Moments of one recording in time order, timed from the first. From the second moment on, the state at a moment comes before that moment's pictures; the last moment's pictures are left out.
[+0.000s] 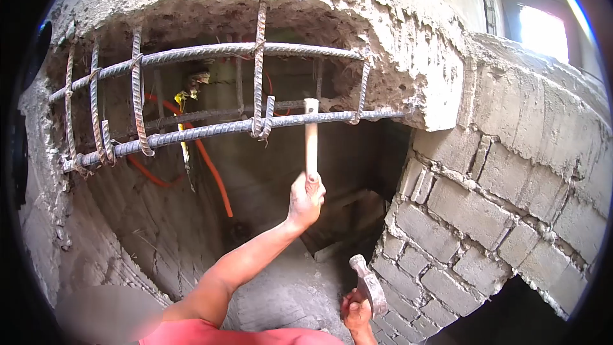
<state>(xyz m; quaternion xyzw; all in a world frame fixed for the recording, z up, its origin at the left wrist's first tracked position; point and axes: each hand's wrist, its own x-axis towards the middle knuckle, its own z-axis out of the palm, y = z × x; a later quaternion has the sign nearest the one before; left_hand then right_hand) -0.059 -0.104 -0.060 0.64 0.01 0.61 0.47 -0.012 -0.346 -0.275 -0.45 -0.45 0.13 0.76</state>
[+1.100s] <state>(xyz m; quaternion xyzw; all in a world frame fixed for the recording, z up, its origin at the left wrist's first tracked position) -0.012 -0.151 0.053 0.62 -0.05 0.69 0.38 0.108 -0.322 -0.028 -0.25 -0.59 -0.04 0.76</state>
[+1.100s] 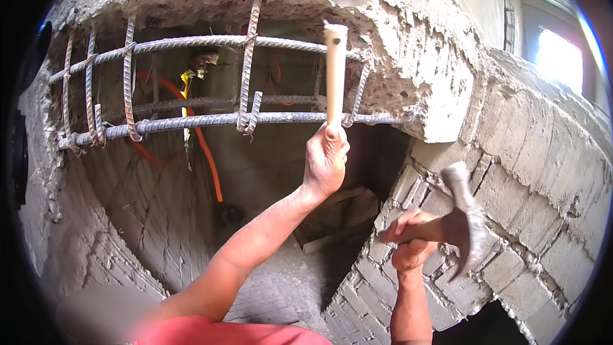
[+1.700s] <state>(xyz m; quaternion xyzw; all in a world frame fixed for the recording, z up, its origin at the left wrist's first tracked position) 0.047 -0.193 0.070 0.49 -0.05 0.71 0.50 0.095 -0.293 0.127 -0.38 -0.69 -0.26 0.57</state>
